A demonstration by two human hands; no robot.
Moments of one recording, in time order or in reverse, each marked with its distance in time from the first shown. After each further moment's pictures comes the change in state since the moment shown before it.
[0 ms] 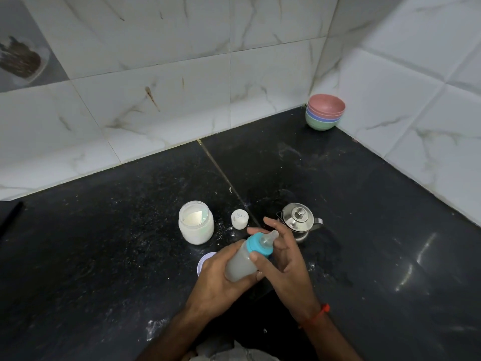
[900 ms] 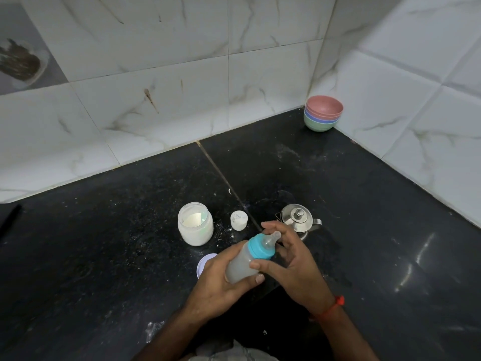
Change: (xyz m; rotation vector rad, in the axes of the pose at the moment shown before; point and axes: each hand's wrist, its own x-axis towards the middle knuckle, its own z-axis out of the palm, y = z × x) left_hand 0.002 0.000 -0.004 -0.063 -0.108 0.013; right_hand 0.010 -0.010 -0.021 -0.077 -0.092 -0.021
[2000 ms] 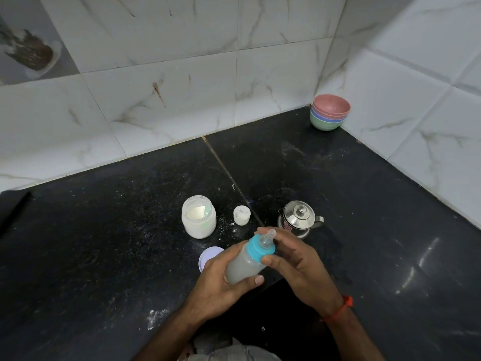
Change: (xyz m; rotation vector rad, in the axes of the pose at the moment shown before) left_hand -0.016 0.003 0.004 -0.031 0.039 0.003; right_hand -0.011 -0.003 -0.009 -0.132 -0.080 -0.001
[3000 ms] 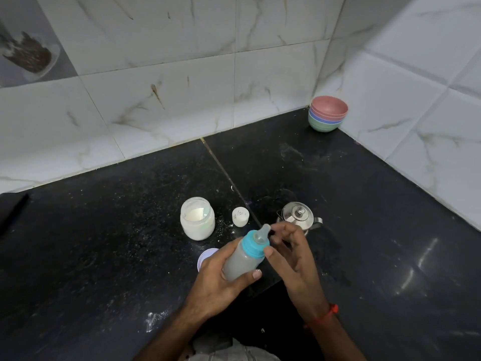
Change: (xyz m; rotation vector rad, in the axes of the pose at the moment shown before) left_hand 0.004 0.006 0.000 0.014 0.075 0.000; right_hand -0.006 -0.005 0.019 0.128 0.218 -0.039
